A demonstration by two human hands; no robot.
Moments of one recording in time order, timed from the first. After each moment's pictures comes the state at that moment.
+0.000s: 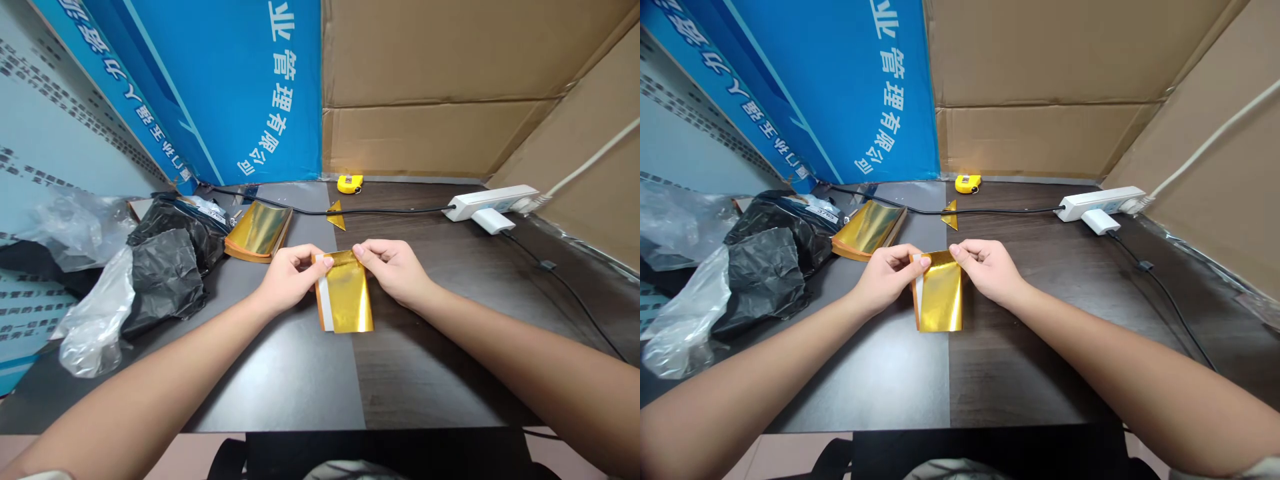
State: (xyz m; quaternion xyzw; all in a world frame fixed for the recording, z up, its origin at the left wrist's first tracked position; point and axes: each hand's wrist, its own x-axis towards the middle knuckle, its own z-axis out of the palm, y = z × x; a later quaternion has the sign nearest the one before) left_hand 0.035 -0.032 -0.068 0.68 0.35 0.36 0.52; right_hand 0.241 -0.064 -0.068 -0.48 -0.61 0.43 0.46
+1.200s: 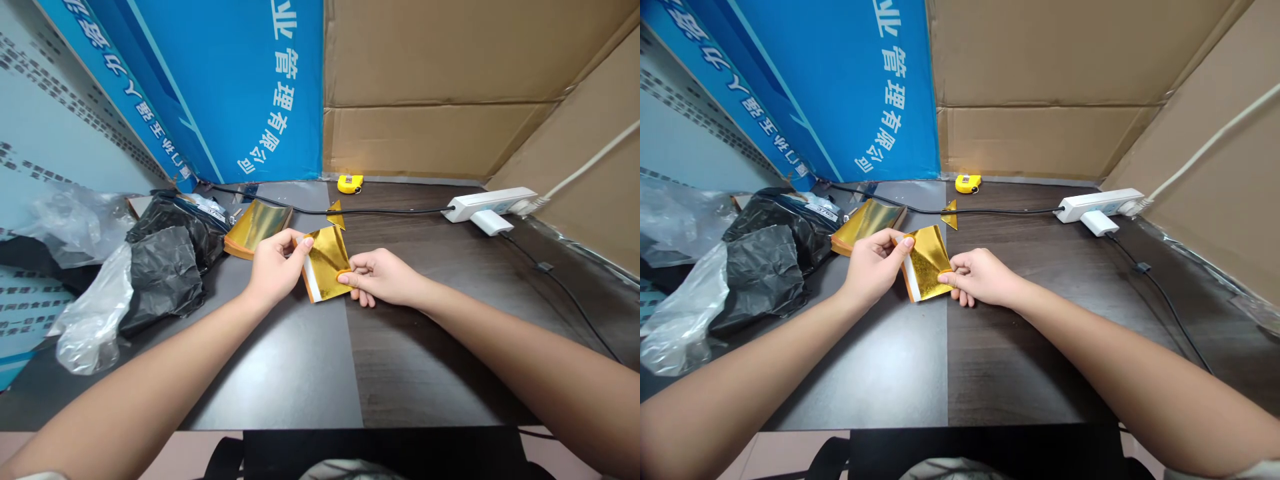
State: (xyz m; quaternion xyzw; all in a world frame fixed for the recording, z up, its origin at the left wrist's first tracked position) left_hand 0.029 -0.020 -0.070 0.67 0.44 0.46 0.37; right_hand 0.243 -0.062 -0.067 -0.48 -0.64 0.54 0.26
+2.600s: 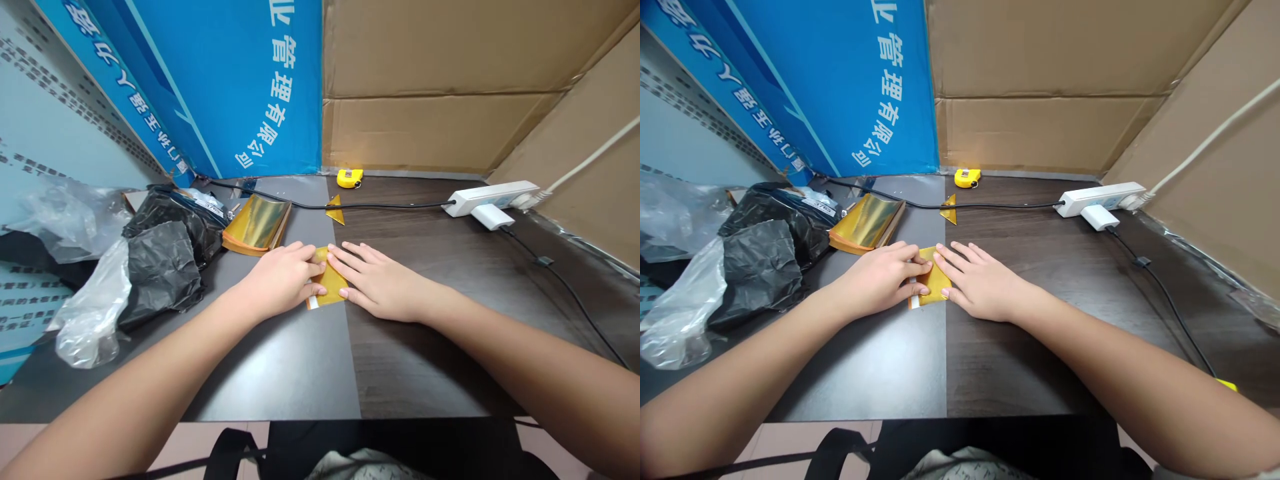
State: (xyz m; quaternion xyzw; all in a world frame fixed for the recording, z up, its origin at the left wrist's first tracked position) left_hand 0.023 -0.037 -0.037 0.94 0.33 -0.05 0.02; right_hand 0.254 -0.072 -0.078 -0.41 -0.91 0.06 0.03
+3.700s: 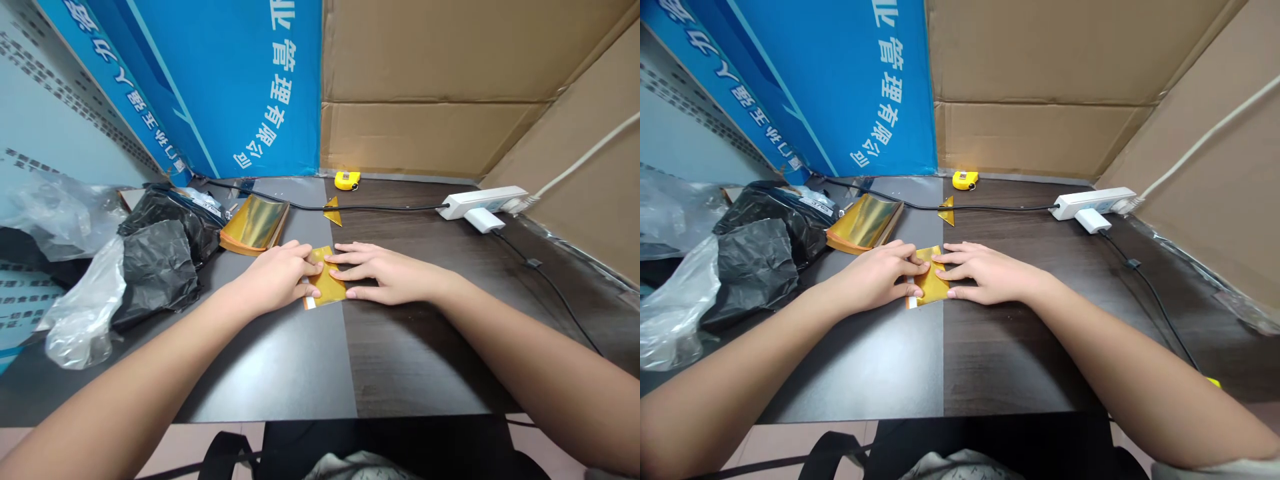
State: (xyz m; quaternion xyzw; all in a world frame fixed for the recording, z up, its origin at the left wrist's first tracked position) left_hand 0.022 -0.032 -0.031 0.93 0.34 -0.08 0.07; right_hand 0.276 -0.051 -0.063 -0.31 -0.93 0.15 0.09
